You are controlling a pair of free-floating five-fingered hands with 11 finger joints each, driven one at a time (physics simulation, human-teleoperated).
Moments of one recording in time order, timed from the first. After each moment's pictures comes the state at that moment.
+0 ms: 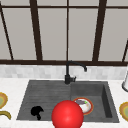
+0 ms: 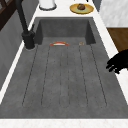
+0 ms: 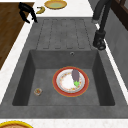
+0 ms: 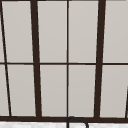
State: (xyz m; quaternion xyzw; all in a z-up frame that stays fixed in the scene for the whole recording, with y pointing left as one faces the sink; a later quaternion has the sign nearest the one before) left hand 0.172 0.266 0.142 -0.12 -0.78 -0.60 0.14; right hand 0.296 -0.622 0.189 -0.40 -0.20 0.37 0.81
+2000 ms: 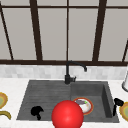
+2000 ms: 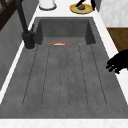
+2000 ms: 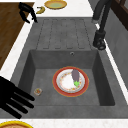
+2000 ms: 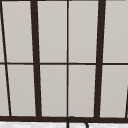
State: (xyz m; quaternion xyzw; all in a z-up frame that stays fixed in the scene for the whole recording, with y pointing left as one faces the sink) left hand 0.172 0.266 0.142 -0.12 -0.78 -0.60 0.14; right hand 0.261 -0.420 0.182 -0.36 -0.32 0.44 0.76
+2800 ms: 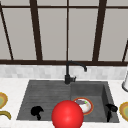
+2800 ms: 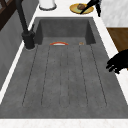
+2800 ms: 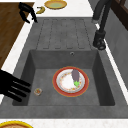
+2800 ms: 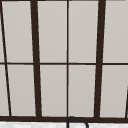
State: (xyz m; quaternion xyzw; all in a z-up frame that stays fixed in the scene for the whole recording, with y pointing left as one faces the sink) left hand 0.172 0.266 0.142 -0.12 -0.78 -0.60 0.14; right hand 0.226 -0.374 0.150 -0.30 -0.36 0.48 0.74
